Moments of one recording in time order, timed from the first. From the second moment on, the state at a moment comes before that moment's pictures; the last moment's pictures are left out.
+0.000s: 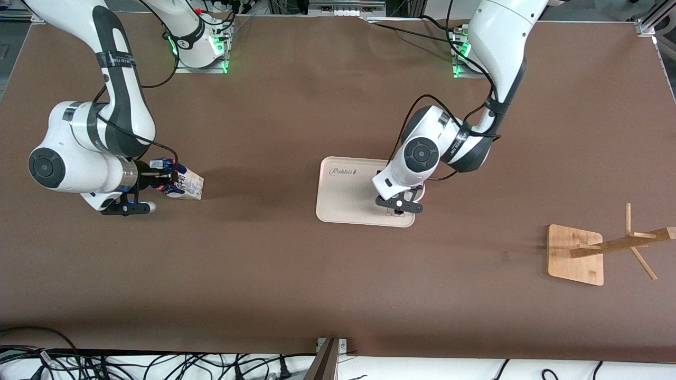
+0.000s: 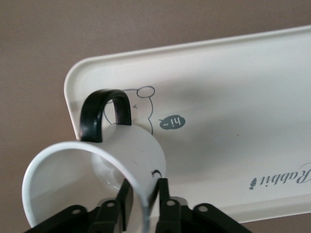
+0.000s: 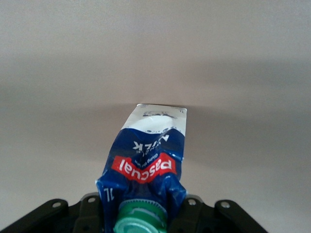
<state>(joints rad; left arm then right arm) -0.44 0.59 -0.11 -1.70 -0.04 2.16 -0.33 0.38 0.38 -0.36 -1.83 0.22 1.91 -0.11</state>
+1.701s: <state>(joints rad) -0.01 0.49 0.00 -1.16 -0.04 1.60 0.11 0.38 0.31 -0.47 -1.52 0.22 1.52 -0.12</state>
